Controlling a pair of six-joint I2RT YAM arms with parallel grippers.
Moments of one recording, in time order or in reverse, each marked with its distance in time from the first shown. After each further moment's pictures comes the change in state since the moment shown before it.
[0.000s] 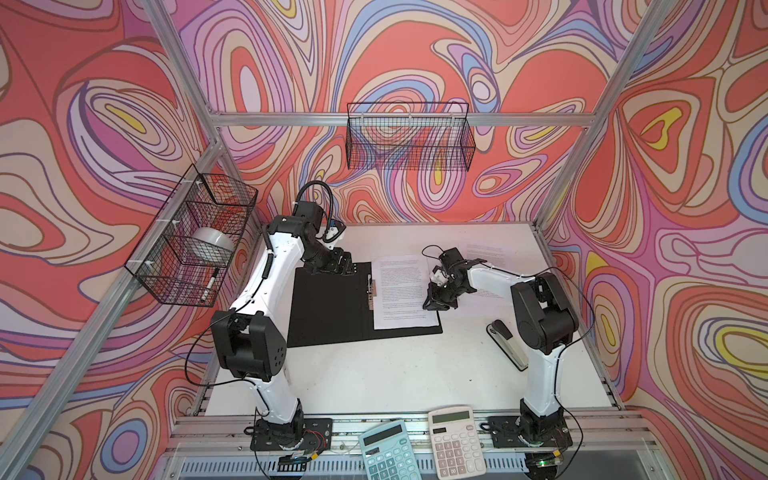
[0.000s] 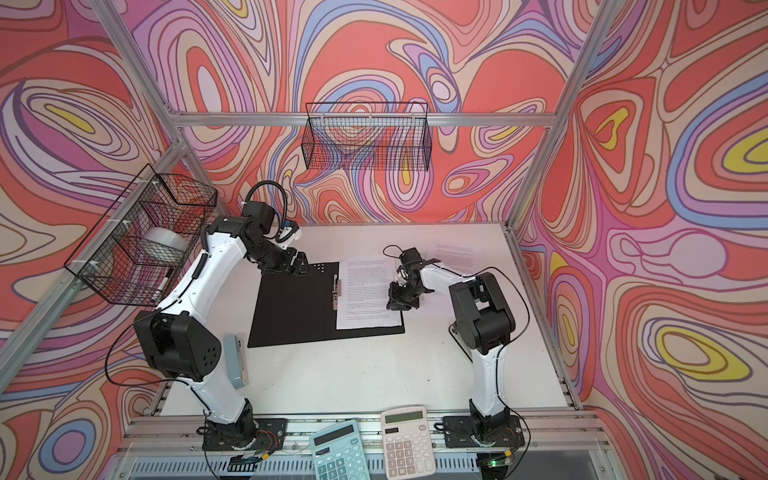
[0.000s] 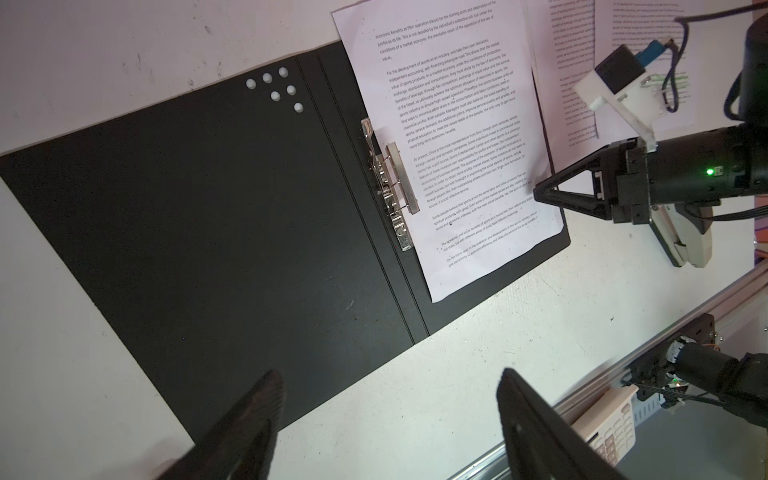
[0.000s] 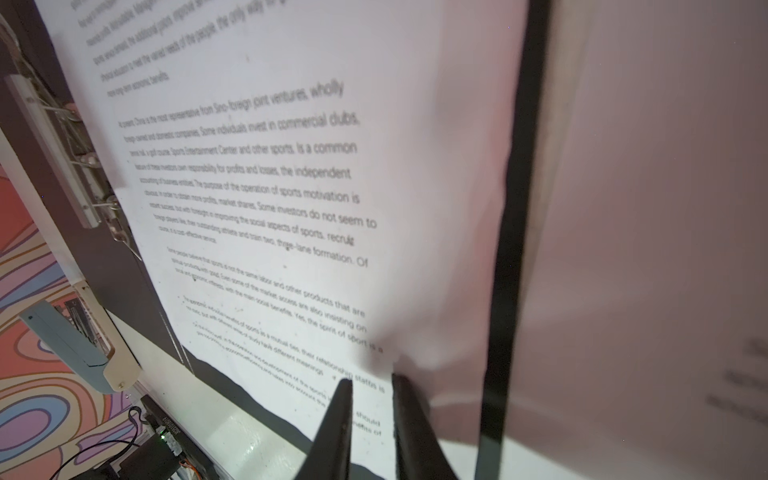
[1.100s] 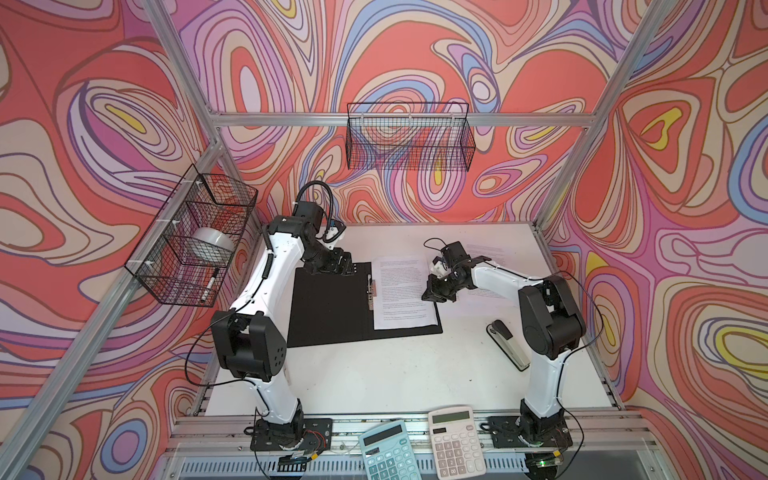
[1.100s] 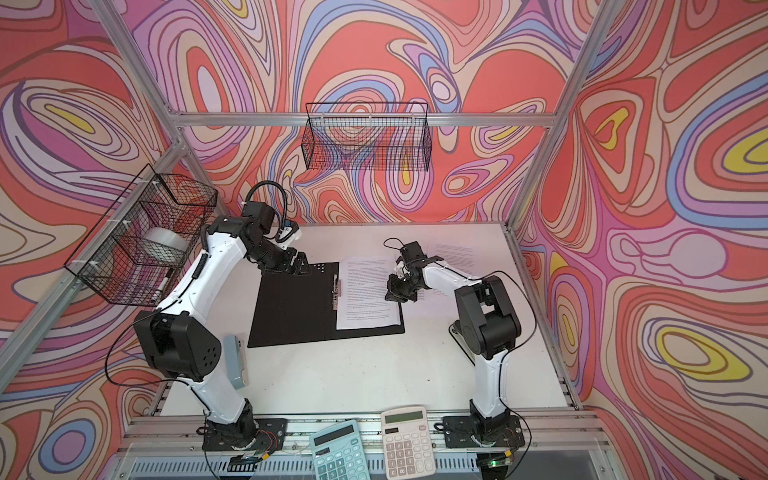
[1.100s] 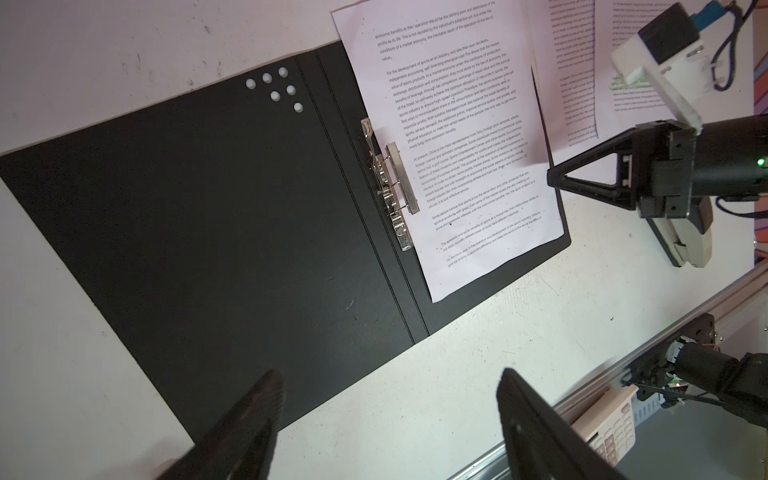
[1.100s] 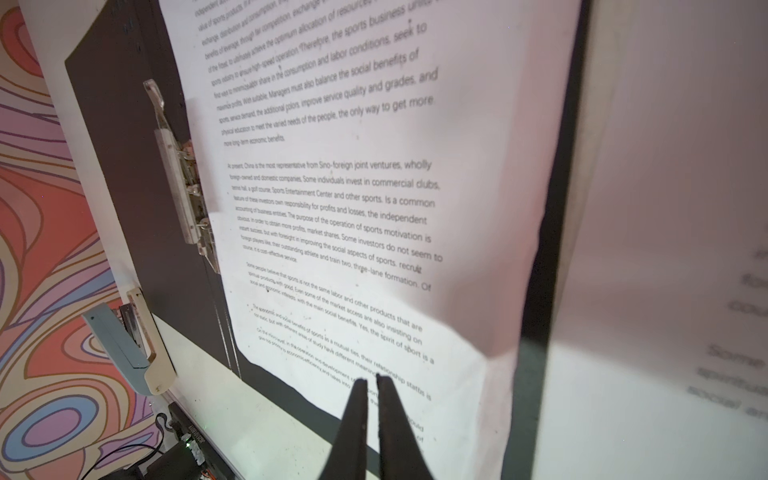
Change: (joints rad) left arm 0.000 0.000 -0.001 0.000 0.001 0.000; right arm 0.000 -0.058 -0.010 0.080 -0.006 0.038
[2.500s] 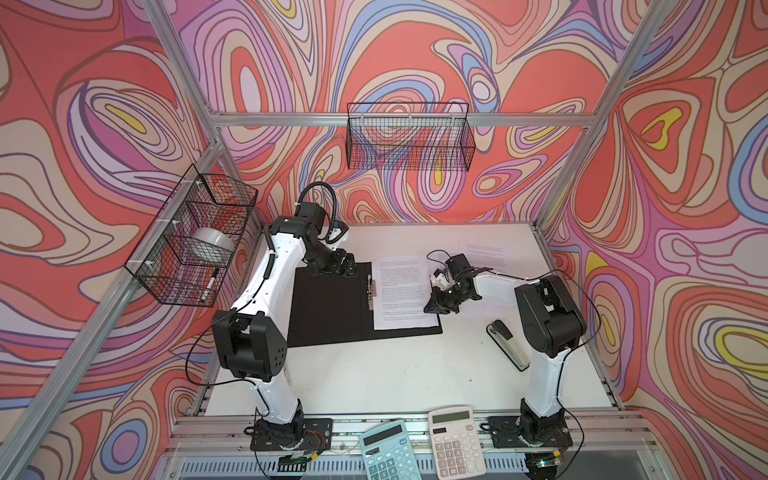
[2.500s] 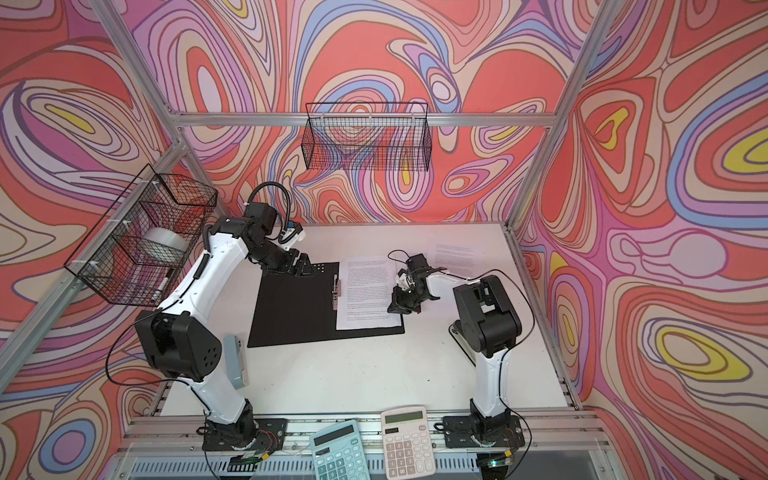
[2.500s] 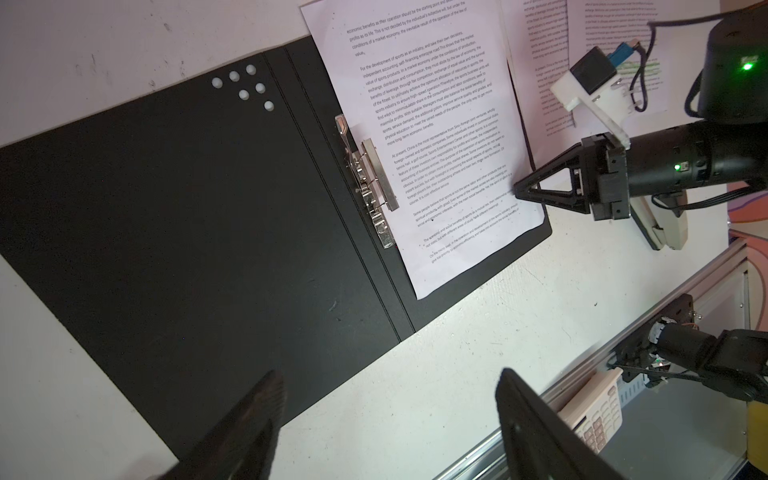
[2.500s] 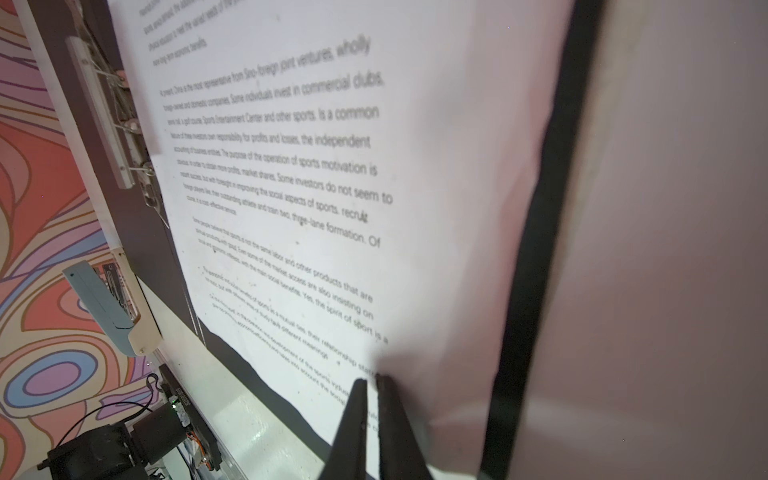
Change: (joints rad) left arm -0.013 0.000 -0.004 -0.005 0.042 0.020; right arm -0.035 0.016 -0.122 0.059 -0.098 -0.105
